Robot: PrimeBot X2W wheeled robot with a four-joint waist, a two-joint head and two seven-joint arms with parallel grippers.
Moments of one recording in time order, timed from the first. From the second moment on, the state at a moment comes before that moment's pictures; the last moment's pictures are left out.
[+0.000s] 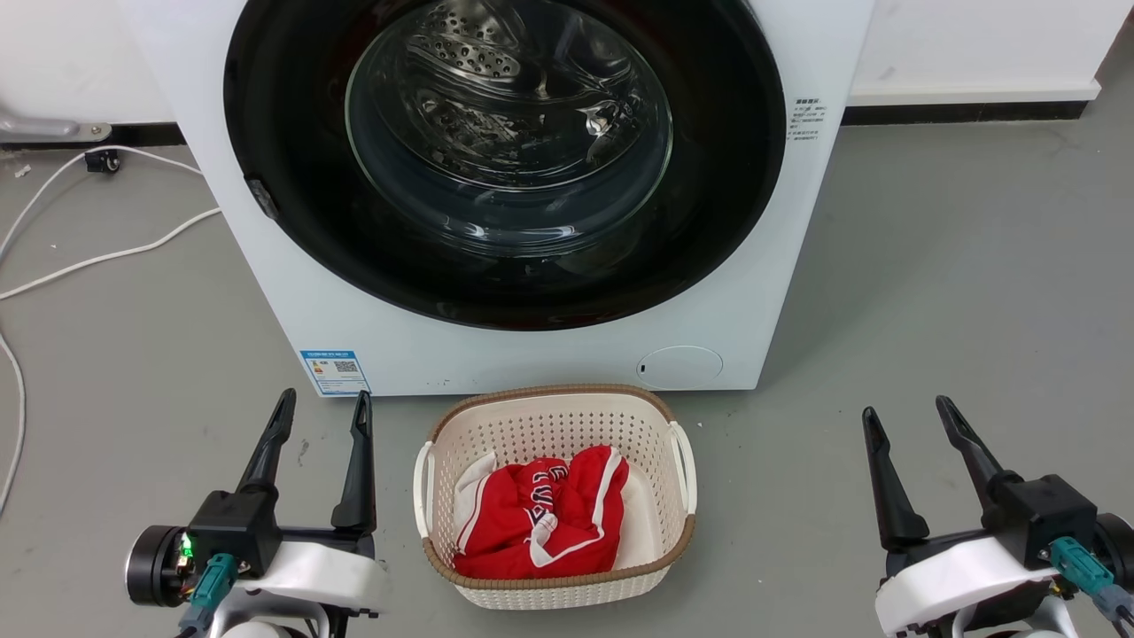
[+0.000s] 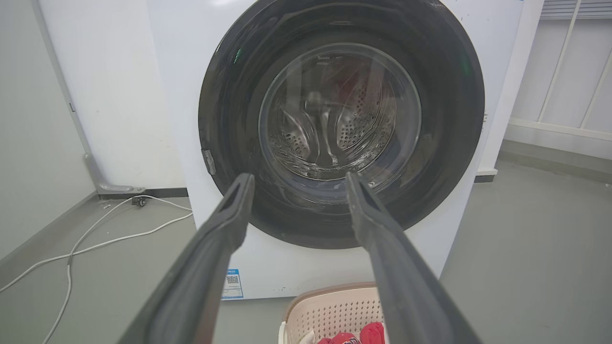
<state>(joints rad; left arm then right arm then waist) -0.05 0.07 0.02 0.09 -0.08 -0.10 -0.26 0.02 -0.05 0.00 -0.01 0.02 0.13 -0.11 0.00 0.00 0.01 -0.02</state>
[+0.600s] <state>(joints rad) -0.05 0.06 0.04 0.10 -0.08 -0.11 -0.26 0.01 -0.05 0.02 0.04 0.52 0.13 -0.19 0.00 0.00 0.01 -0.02</state>
